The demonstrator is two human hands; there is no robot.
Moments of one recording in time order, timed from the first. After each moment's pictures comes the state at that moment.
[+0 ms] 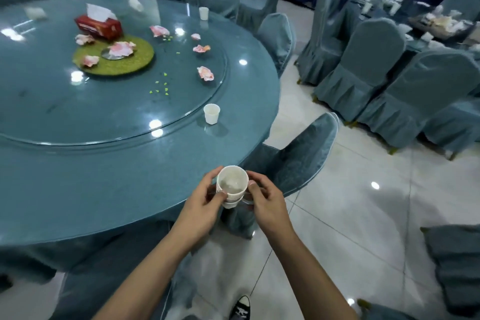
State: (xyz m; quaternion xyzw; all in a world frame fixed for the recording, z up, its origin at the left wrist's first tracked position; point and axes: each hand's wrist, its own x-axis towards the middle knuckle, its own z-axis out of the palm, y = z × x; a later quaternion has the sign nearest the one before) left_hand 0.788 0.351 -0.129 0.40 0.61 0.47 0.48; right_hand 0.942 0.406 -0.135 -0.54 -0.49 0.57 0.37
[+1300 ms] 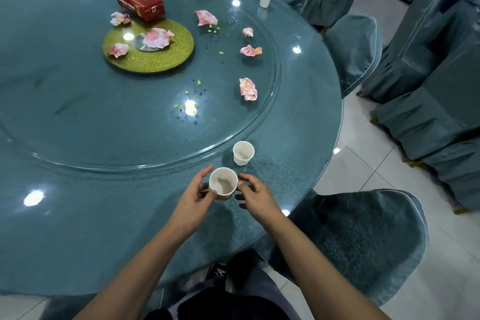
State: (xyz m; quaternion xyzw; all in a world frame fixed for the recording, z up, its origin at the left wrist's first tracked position) left_hand 0.654 0.573 -0.206 0.28 0.70 0.49 0.45; right_hand 0.791 0.686 -0.199 -0.51 -0.58 0.63 0.11
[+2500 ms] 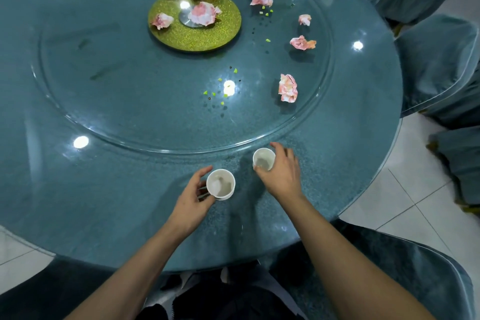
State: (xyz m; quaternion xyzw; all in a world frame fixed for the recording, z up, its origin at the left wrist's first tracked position) left_hand 0.645 0.592 -0.245 0.16 0.76 0.50 0.39; right_hand 0.744 0.807 -0.231 -0.47 -0.83 0.30 0.01
